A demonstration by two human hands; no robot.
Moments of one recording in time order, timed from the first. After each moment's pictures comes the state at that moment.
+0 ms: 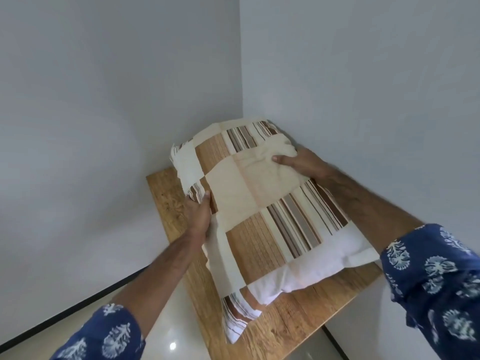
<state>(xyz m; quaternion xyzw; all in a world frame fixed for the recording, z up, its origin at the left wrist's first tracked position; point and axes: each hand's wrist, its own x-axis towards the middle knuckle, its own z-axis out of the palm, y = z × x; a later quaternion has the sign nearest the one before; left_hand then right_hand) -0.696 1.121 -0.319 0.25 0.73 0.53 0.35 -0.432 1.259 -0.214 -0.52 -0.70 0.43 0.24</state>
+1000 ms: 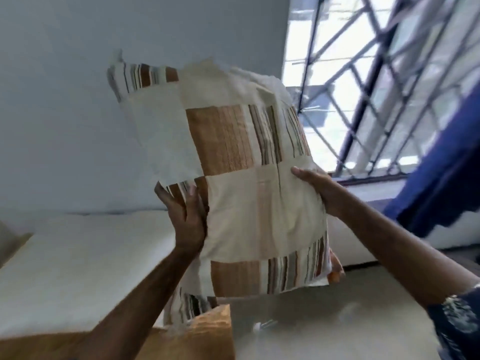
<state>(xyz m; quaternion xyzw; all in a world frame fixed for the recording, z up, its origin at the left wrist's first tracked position) -0.512 0.958 -0.174 0.63 0.15 0.54 0.54 -0.331 0.756 -0.115 -0.57 -0.29 0.34 0.69</state>
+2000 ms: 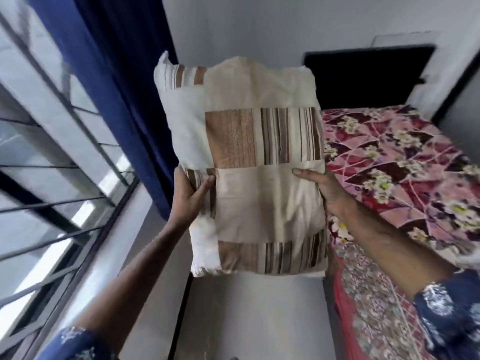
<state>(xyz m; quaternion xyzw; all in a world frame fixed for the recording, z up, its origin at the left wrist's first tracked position) -0.055 0.536 -0.231 0.75 -0.36 0.03 0.55 -0.266 0.287 -0.213 -0.55 0.25 -0.21 0.77</state>
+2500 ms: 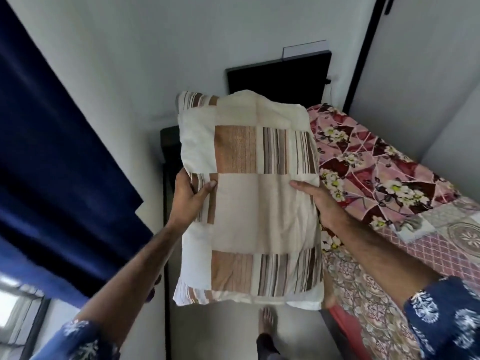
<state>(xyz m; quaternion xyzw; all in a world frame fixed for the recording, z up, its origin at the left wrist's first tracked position) 0.073 0.319 -0.239 0.68 -0.47 -0.16 0.54 -0.218 0.178 -0.253 -0.45 0.37 -0.36 0.73</state>
